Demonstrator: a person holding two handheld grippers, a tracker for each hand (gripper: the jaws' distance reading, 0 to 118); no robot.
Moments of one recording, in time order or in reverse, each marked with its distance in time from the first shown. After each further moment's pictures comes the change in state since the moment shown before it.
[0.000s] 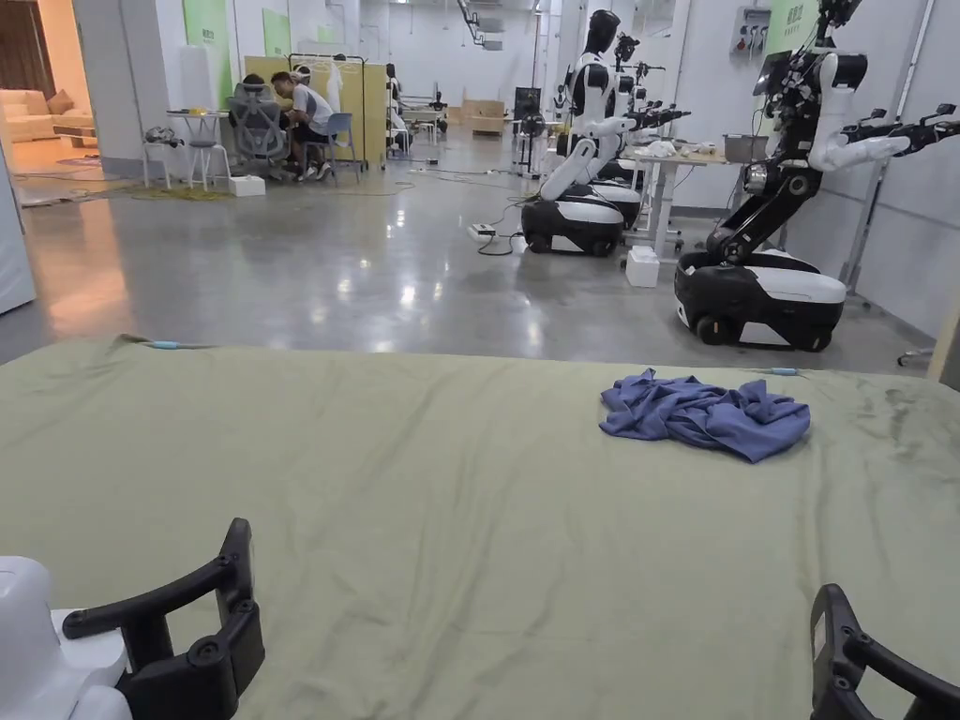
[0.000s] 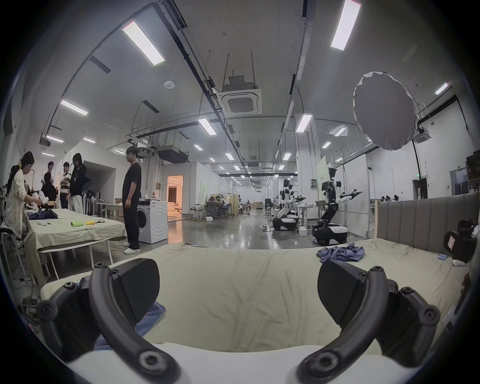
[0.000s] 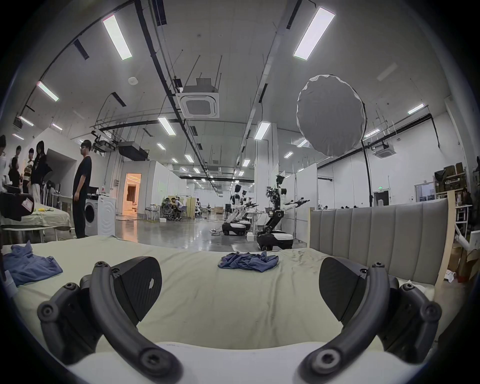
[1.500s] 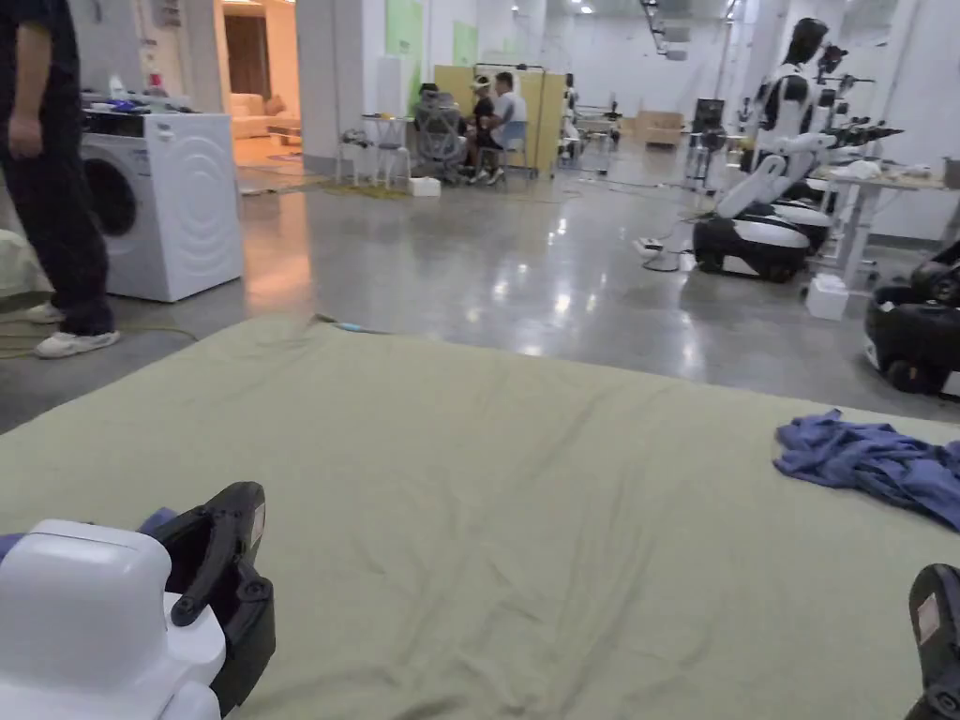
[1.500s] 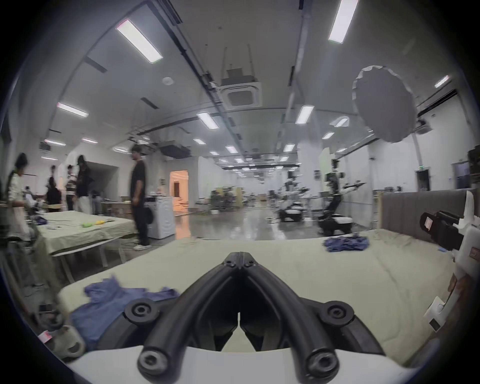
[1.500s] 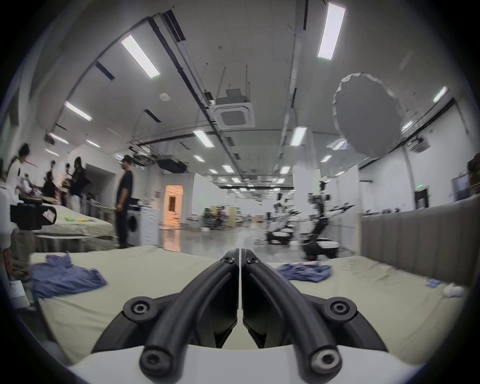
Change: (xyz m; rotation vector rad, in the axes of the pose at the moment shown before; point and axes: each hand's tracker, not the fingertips) left arm -0.055 0.016 0.058 -0.052 0.106 -0.038; right arm -0.079 0.014 -0.010 0.062 0.345 -0.083
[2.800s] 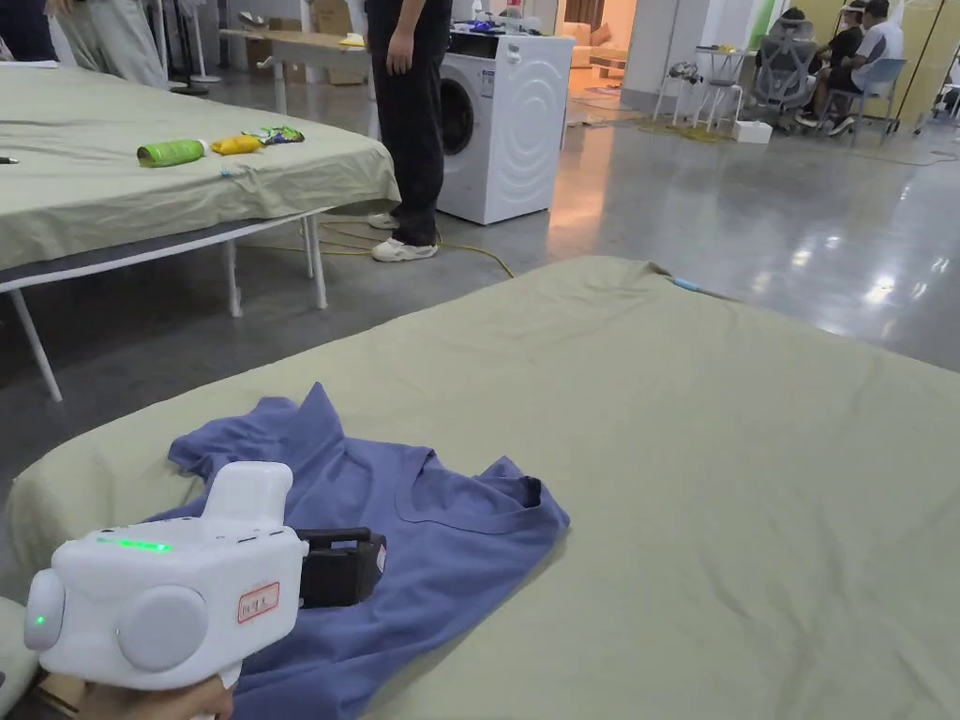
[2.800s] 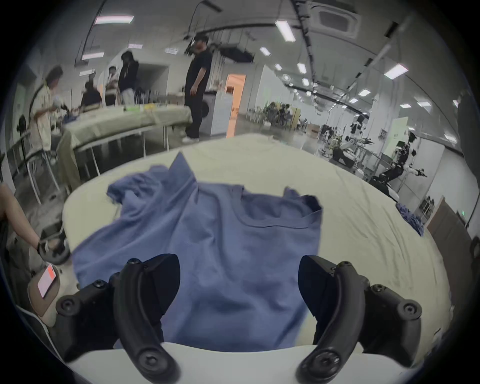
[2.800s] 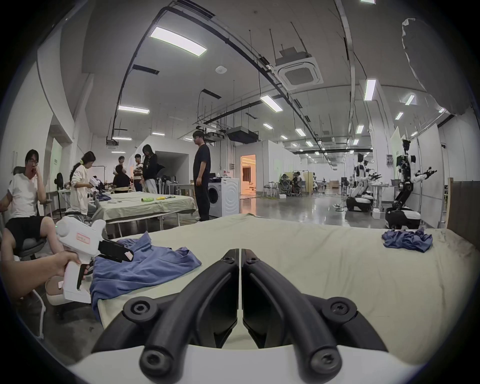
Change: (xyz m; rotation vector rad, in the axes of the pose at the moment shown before) left arm -0.270 -0.166 -0.174 -0.655 0.186 0.329; right arm -0.184 -0.053 -0.088 -0.233 0.440 -0.070
